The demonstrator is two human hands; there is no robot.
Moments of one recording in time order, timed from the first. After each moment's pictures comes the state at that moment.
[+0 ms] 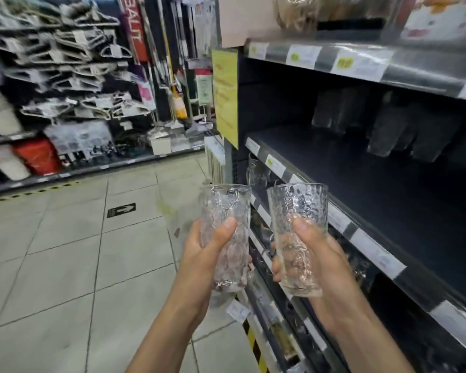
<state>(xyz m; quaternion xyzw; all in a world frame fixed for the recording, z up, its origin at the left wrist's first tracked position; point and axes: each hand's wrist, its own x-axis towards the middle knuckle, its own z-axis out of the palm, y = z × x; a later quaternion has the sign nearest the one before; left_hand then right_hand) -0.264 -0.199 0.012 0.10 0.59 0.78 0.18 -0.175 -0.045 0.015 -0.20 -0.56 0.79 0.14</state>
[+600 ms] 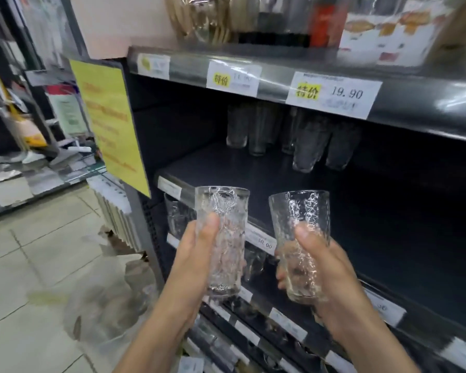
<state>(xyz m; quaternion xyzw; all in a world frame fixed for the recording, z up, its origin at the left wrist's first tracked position) -0.447 -0.063 0.014 0.26 0.56 0.70 0.35 -0.277 0.028 0.033 -0.36 -0.56 0.67 0.32</state>
